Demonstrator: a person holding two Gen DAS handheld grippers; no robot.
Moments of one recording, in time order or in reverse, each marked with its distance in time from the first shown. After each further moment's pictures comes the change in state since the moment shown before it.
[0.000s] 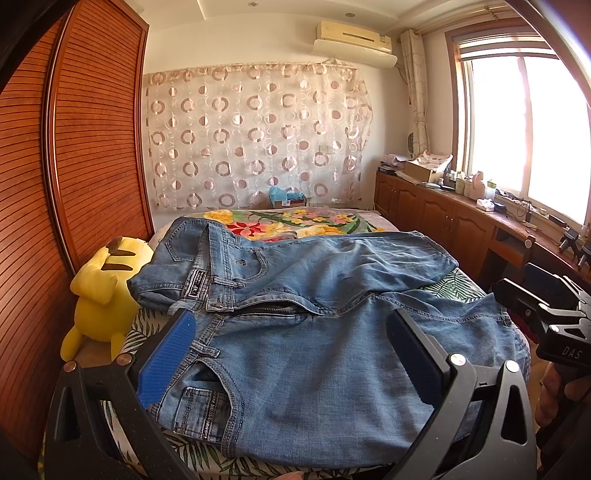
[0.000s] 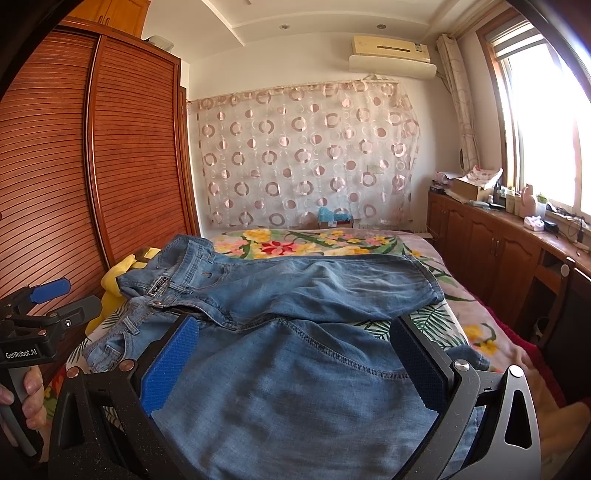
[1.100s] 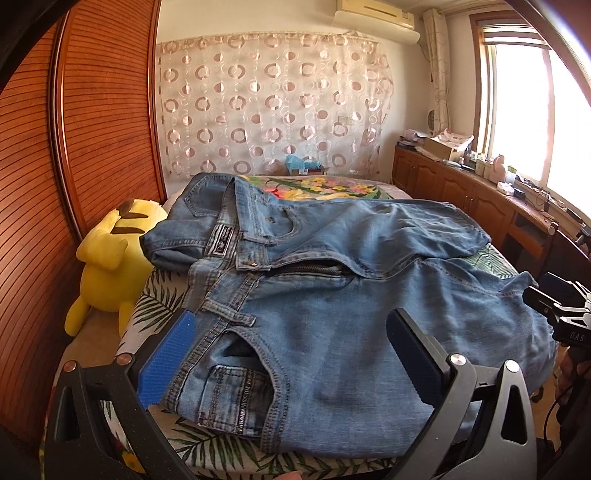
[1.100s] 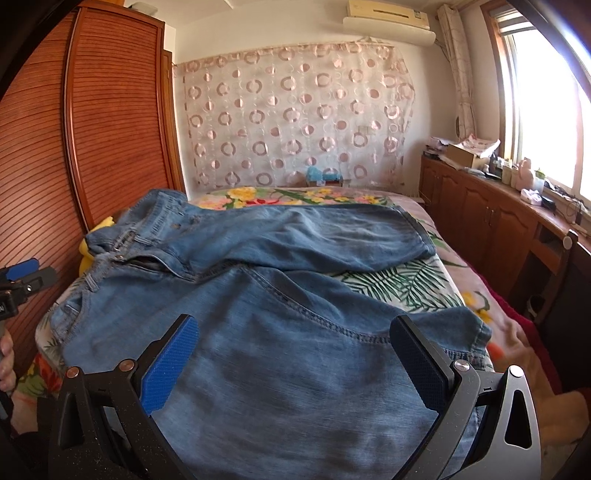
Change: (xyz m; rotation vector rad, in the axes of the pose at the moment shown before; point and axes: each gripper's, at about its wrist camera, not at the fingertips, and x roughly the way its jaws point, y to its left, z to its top) left arm 0.035 0.042 -0.028 -0.040 0.119 0.044; right arm 0.045 -0.029 -0.019 0.000 0.163 -0.049
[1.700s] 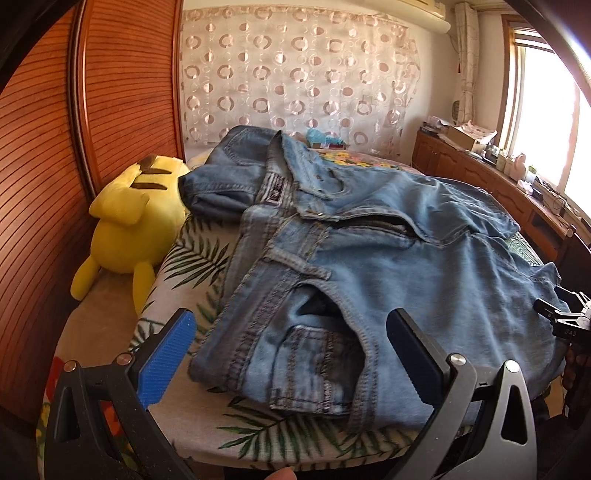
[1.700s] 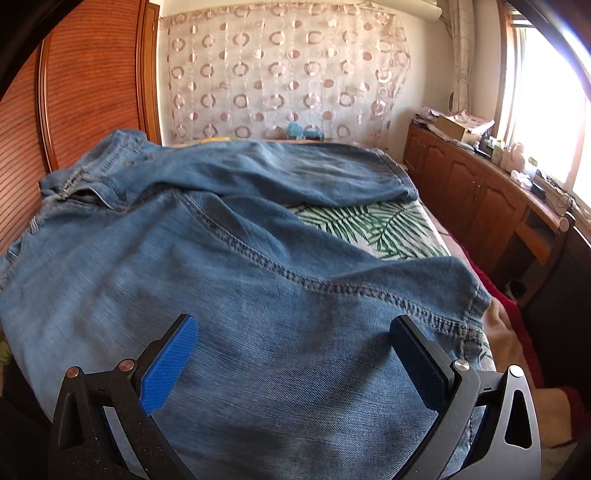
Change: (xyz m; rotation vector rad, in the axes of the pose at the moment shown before) left arm 0.024 0.067 -0.036 -0.077 0.102 0.029; right arm 0.015 0.000 -0.007 -0.064 0.185 -0.096
